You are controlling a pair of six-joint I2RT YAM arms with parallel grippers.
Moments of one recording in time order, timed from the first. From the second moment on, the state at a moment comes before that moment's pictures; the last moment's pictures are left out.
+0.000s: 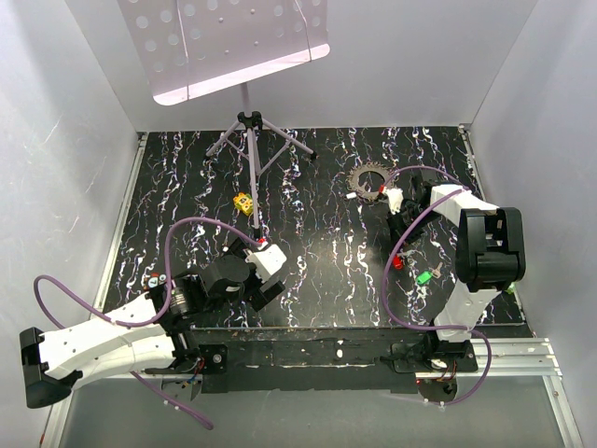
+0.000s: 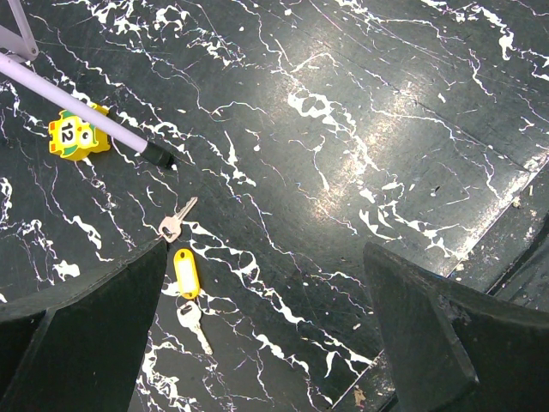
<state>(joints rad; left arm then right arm) -1.12 0.75 0.68 -0.50 -0.37 0.13 0.07 1.79 1.13 -0.82 -0.48 -0.56</state>
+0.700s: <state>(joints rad) -1.12 0.75 0.68 -0.50 -0.37 0.13 0.07 1.79 1.13 -0.82 -0.48 -0.55</state>
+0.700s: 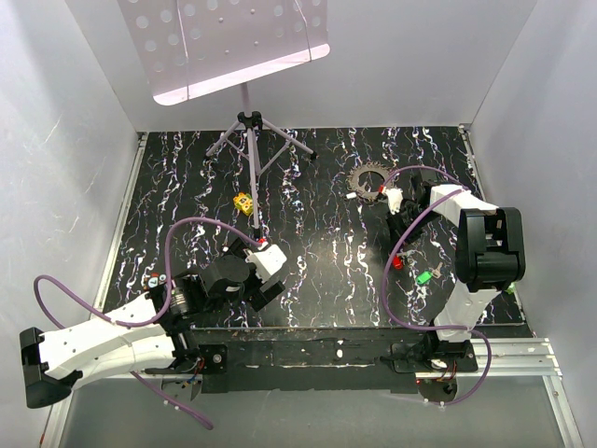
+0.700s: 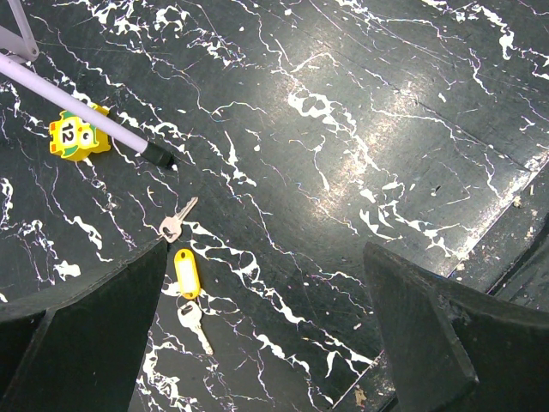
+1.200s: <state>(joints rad) -1.12 0.75 0.68 -0.50 -0.37 0.13 0.07 1.78 1.13 -0.81 -0.48 -0.55</state>
